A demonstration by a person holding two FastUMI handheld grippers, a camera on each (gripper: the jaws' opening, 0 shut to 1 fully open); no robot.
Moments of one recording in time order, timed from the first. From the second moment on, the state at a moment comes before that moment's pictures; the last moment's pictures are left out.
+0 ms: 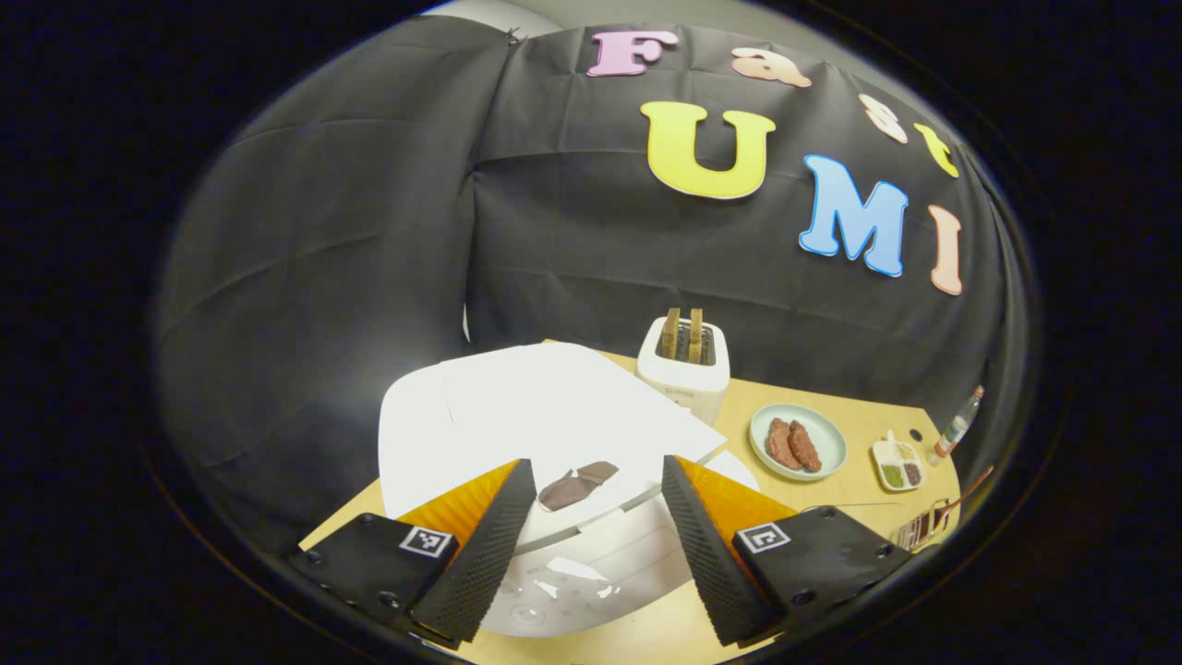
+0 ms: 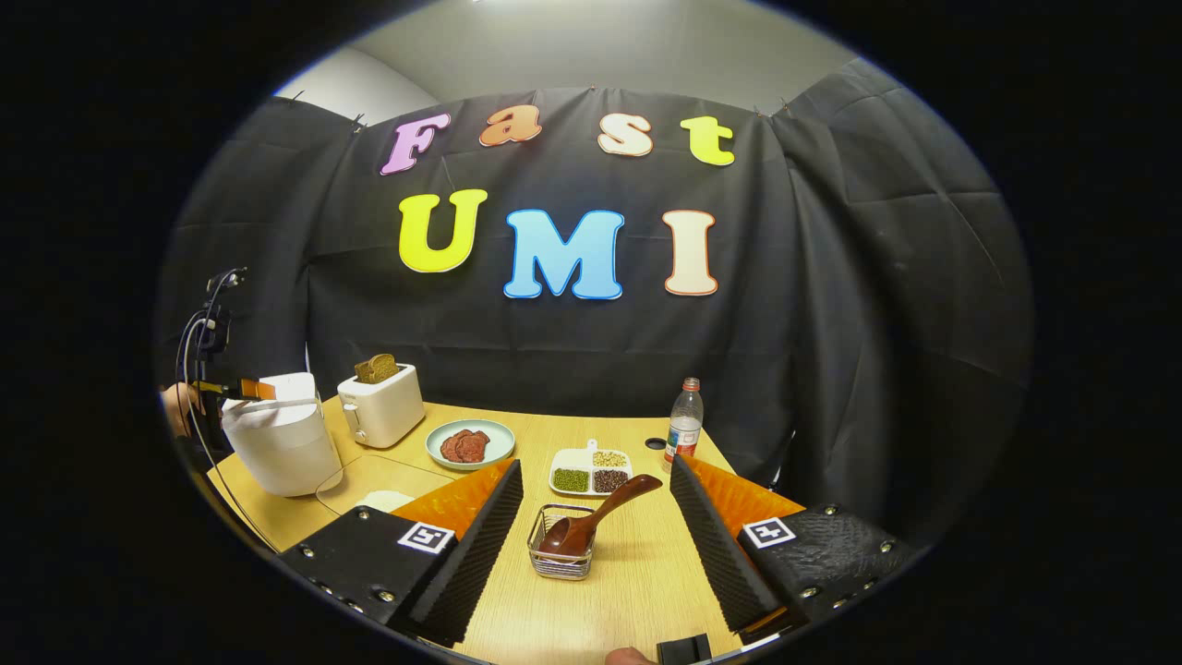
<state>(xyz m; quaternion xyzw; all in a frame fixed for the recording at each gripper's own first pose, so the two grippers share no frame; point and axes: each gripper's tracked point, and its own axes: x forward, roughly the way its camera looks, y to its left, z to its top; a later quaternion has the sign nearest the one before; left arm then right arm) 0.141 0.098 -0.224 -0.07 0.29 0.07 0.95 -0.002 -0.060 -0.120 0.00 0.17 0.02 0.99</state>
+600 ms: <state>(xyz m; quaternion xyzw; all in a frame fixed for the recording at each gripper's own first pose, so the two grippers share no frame) 0.147 0.091 -0.234 -0.06 0.32 0.05 0.95 -0.002 -0.032 -0.114 0.01 0.16 0.05 0.99</state>
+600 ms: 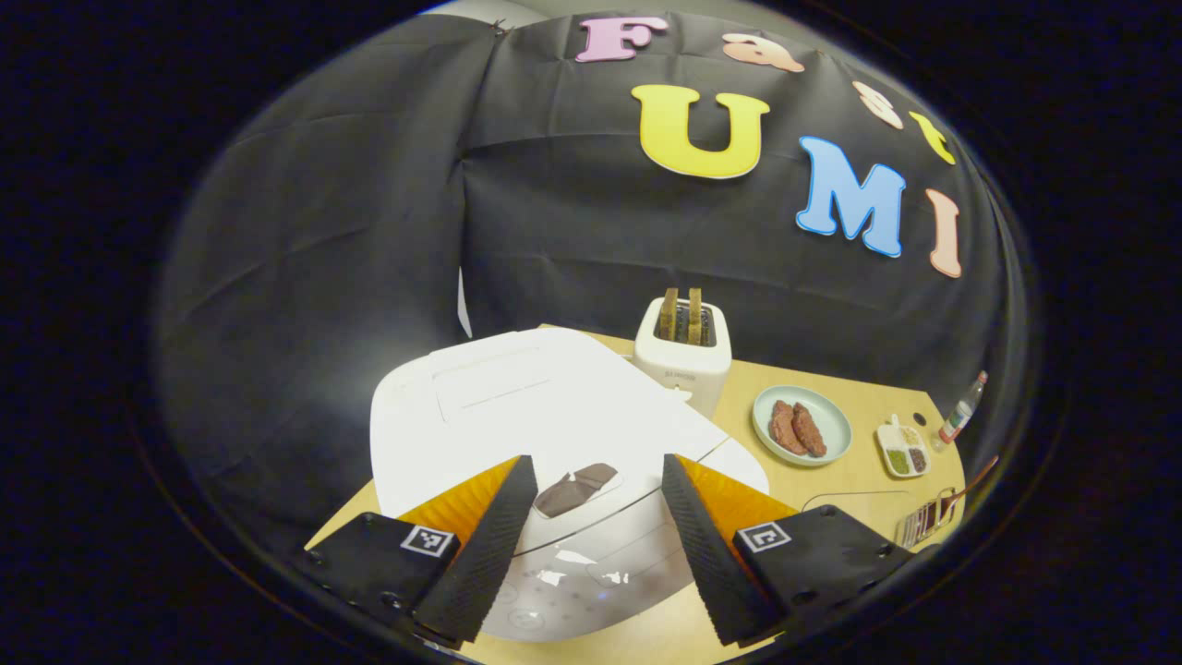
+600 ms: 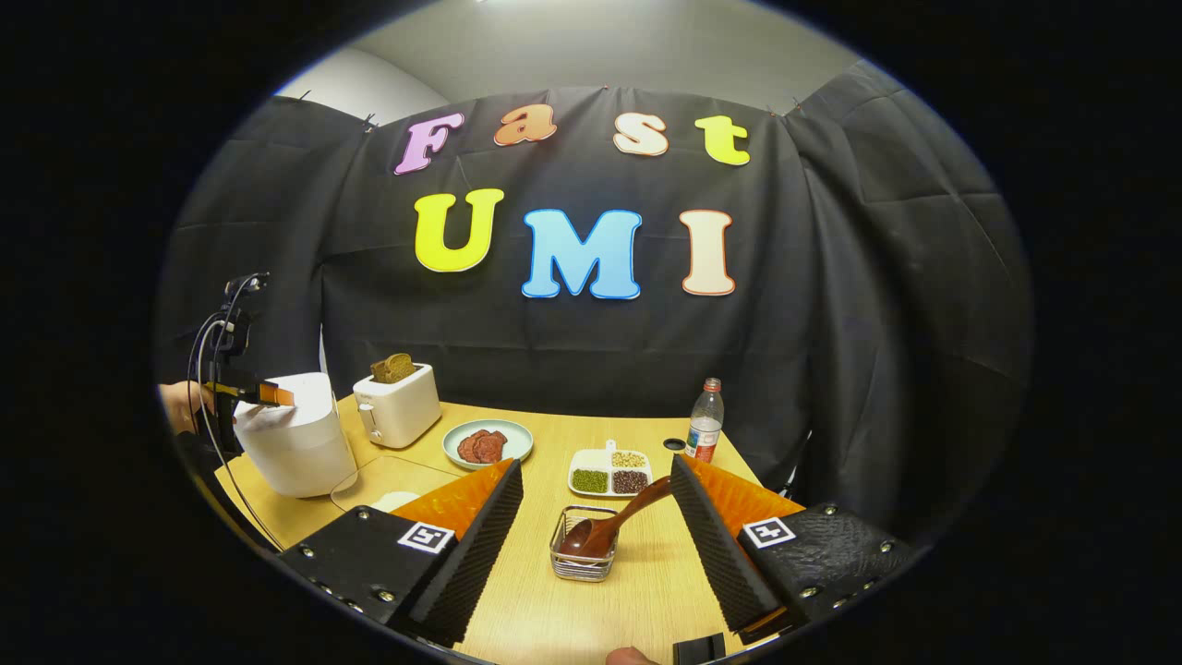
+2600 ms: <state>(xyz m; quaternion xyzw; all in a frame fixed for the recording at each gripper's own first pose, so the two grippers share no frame) -0.019 -0.006 0.002 -0.04 0.01 -0.05 1.00 -0.005 0.050 -0.005 0.01 0.02 0.08 1.00</state>
